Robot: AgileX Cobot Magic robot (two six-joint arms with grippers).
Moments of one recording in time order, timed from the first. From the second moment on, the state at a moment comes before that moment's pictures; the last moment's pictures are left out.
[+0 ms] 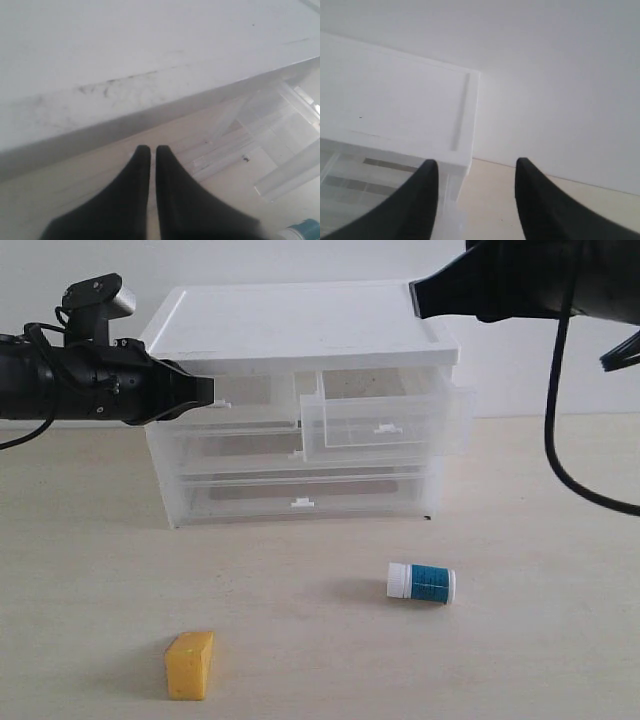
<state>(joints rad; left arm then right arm) -0.22 1.75 -1.11 -1.74 0.41 1.69 0.78 1.28 -1.05 1.74 -0.71 -1.85</state>
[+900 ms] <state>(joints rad) -0.22 1.75 -1.11 -1.74 0.41 1.69 0.73 1.27 -0.99 1.75 -0.37 -1.64</state>
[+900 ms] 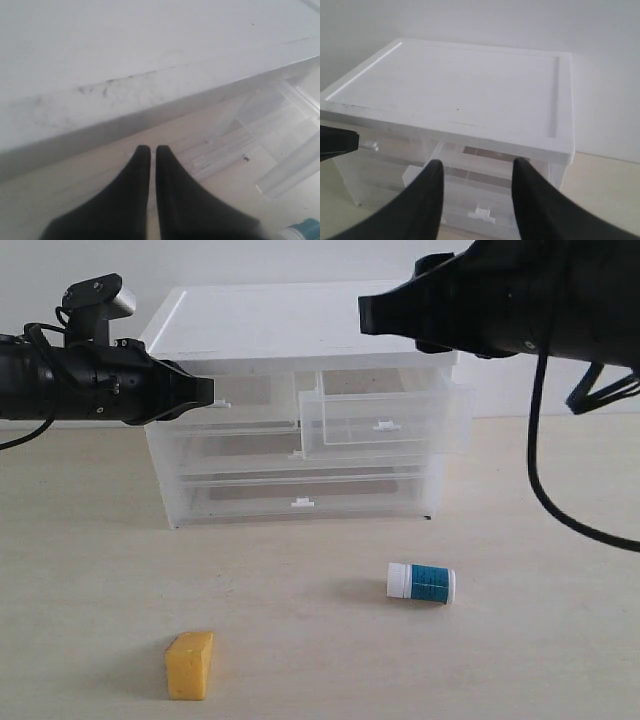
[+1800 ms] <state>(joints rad) -0.22 1.75 -1.11 -1.74 0.41 1.69 0.50 1.21 -0.93 1.75 -0.30 -1.51</state>
